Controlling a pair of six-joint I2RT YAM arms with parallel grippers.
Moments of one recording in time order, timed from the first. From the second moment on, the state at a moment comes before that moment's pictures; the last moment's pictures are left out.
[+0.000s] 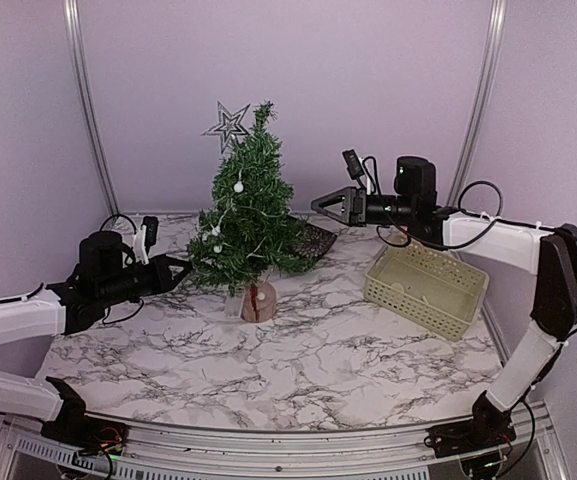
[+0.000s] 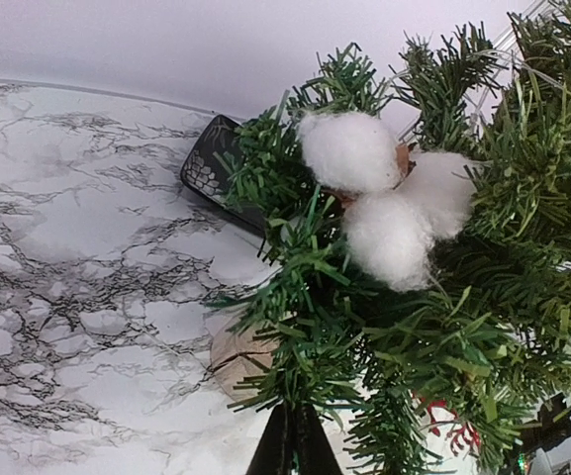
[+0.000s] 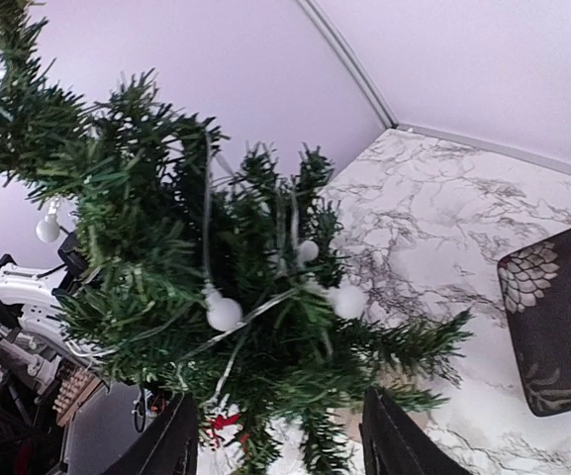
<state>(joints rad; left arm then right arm) -0.51 1.12 0.54 0.25 0.23 -0.59 0.46 1.67 1.25 0.24 -0.87 0.51</state>
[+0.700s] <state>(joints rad) -0.39 1.35 0.75 0.21 0.30 -0.41 0.42 1.87 1.32 0.18 -0.92 0.50</state>
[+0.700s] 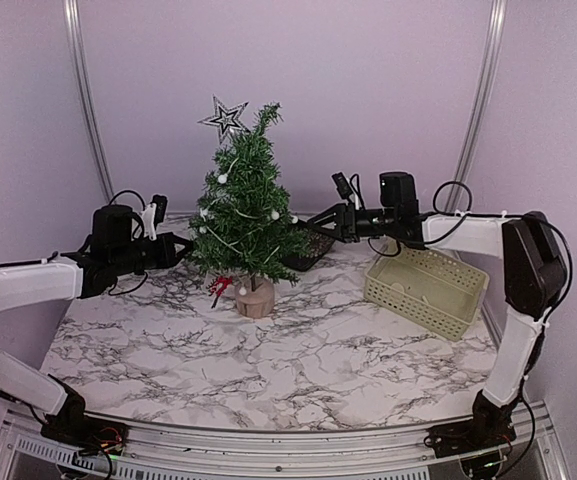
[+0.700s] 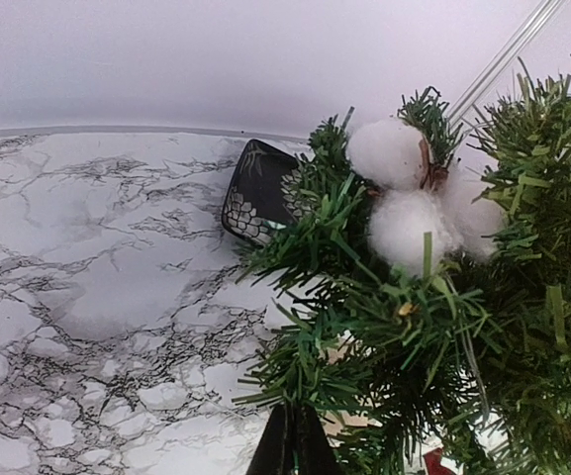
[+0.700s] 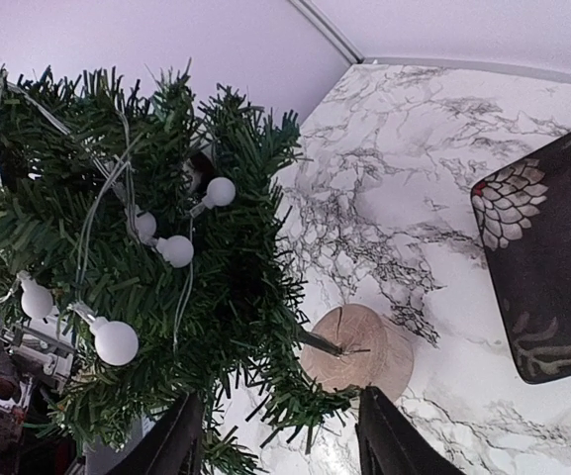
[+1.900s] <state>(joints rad) -0.34 1.51 0.91 0.21 0.37 -0.38 0.49 1.83 1.17 0.28 -1.00 0.58</state>
